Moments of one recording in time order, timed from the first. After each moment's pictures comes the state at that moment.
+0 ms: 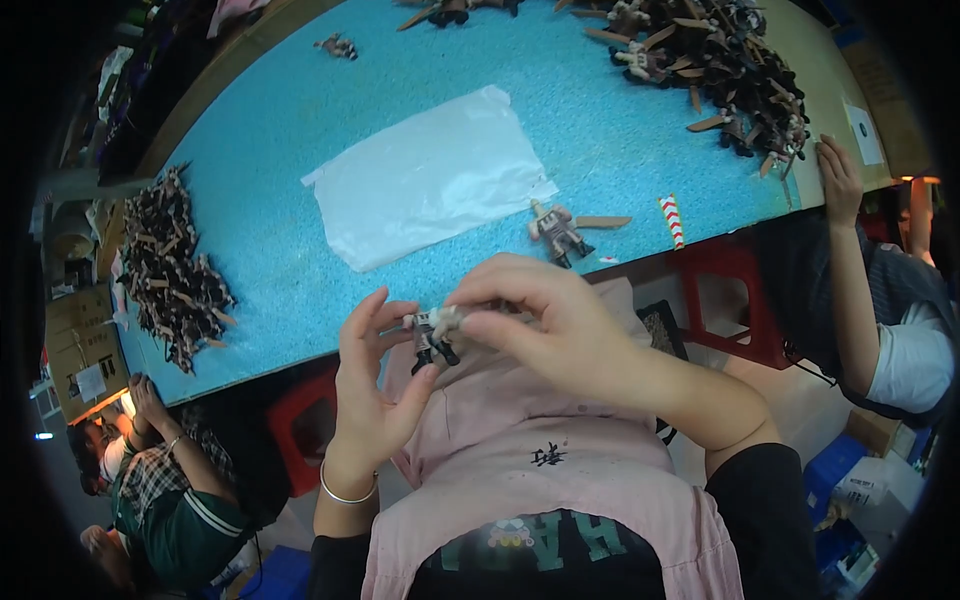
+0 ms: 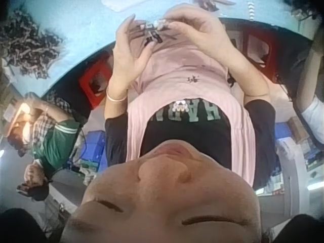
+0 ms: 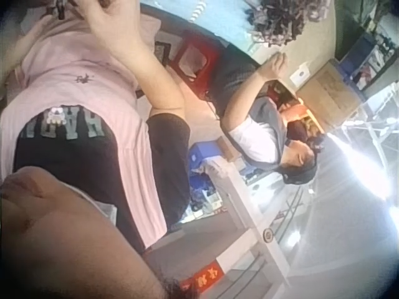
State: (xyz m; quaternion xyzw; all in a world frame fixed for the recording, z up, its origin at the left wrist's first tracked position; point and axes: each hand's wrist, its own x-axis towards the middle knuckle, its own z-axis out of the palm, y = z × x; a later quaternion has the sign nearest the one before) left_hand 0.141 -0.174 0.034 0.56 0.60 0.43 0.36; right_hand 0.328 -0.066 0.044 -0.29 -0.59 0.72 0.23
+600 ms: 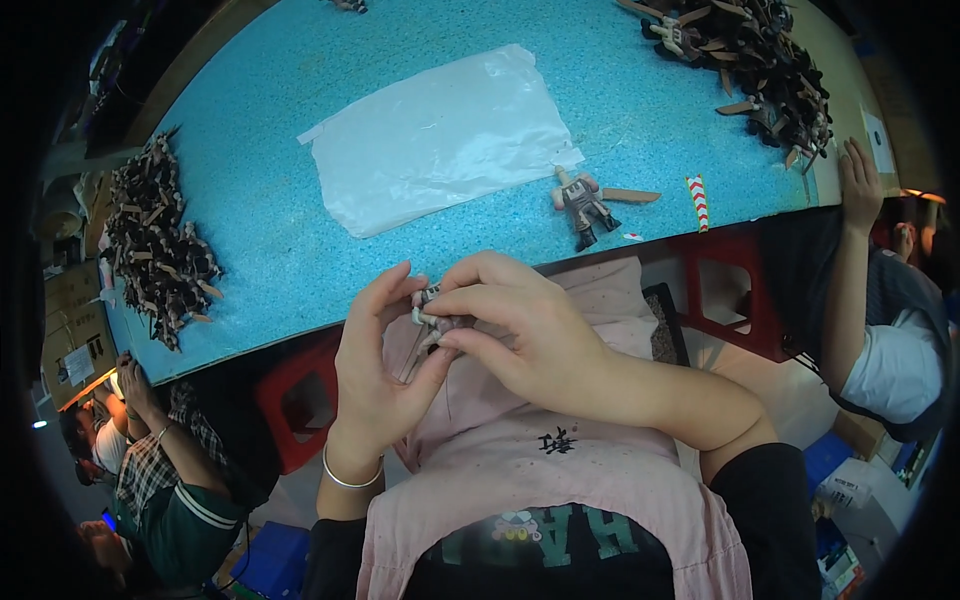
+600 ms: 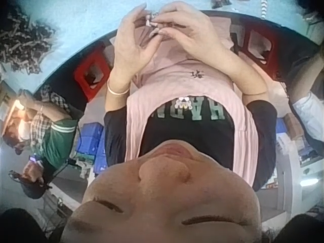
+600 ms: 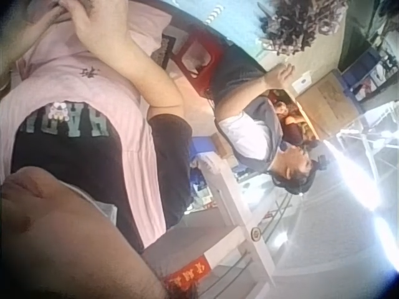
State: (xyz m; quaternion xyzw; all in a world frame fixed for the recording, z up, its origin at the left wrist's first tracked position) left_hand 0.140 -0.179 0.024 0.61 0.61 0.40 0.31; right_hand 0.306 -0.092 0.028 -0.26 -0.74 0.57 0.24
